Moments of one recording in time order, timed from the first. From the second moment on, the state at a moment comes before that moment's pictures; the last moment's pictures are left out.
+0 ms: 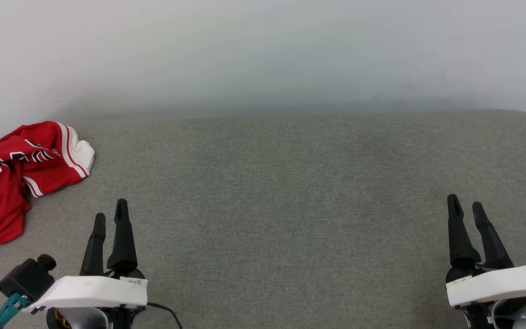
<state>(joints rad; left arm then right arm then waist) 0.00 0.05 0.06 -0.03 -0.78 -0.03 -0.10 -0.02 -0.05 -0.06 0.05 0.61 0.13 -0.10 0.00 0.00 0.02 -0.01</state>
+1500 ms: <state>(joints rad) 0.07 0.08 -0.12 -0.08 -0.32 0.01 -0.21 0.02 -0.05 -0.01 0.00 0.08 0.13 -0.21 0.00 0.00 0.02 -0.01</state>
